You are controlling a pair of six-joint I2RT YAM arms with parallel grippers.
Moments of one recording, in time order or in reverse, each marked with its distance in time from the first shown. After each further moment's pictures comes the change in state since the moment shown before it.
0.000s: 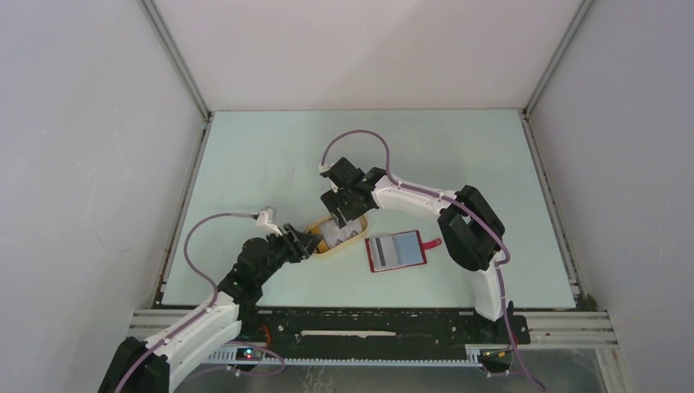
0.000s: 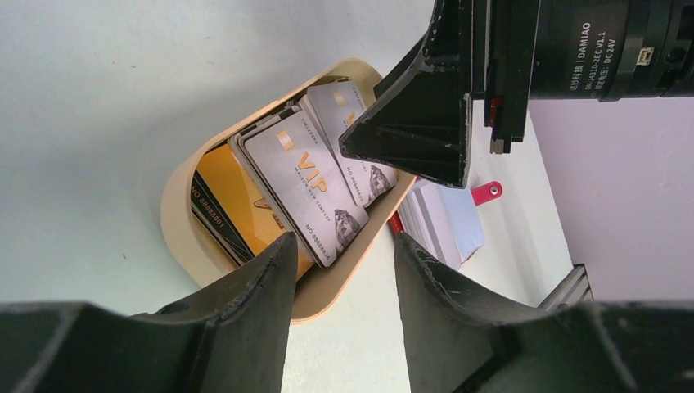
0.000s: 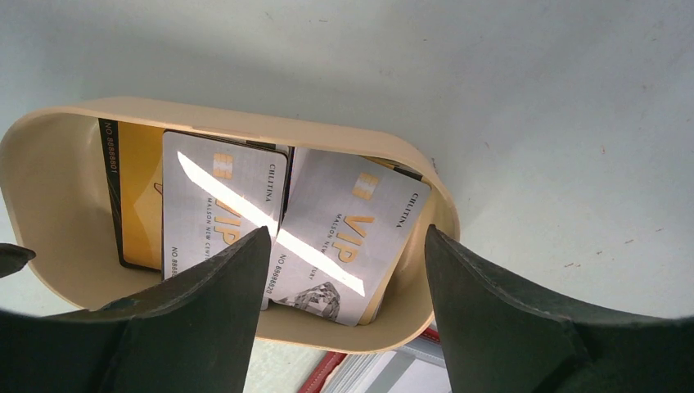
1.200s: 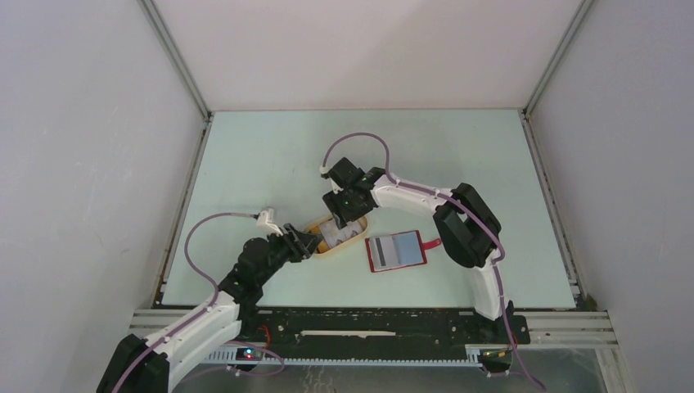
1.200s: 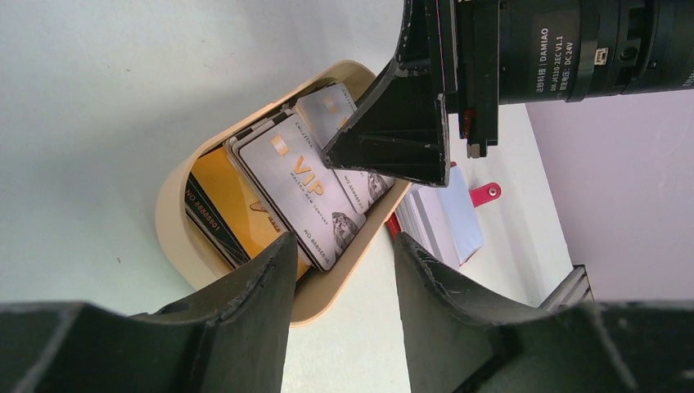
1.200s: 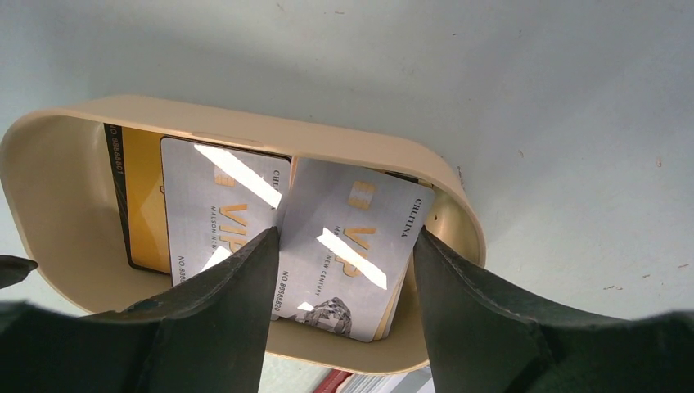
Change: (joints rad) left arm -0.016 0.019 0.000 0.025 -0.015 0.000; right arm -0.020 0.038 0.003 0.007 -0.088 0.017
